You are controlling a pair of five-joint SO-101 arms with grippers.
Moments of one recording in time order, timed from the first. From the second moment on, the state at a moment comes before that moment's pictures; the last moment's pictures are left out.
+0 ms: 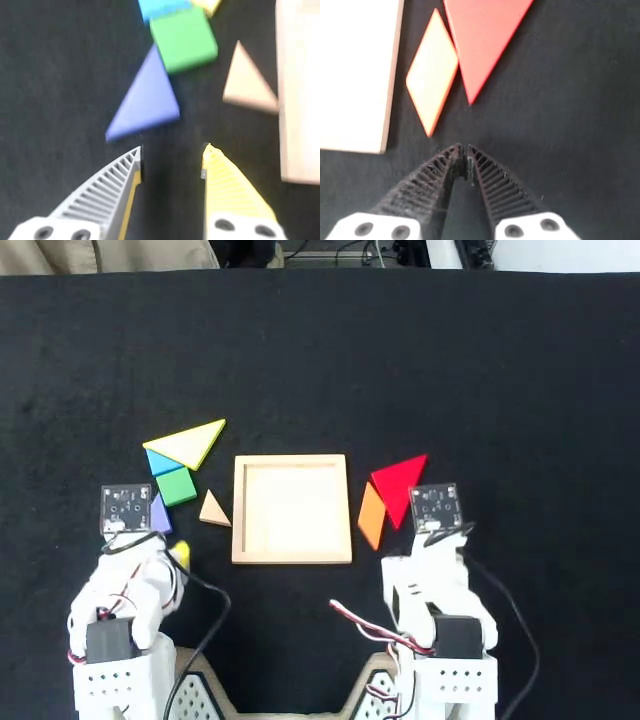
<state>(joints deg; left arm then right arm) -12.8 -104.1 96.2 67.7 -5.1 1.7 -103.7 96.7 69.0 5.2</state>
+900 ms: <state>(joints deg) -21.2 -104.2 78.9 50.9 -5.1 1.7 -103.7 87.7 50.6 23.0</state>
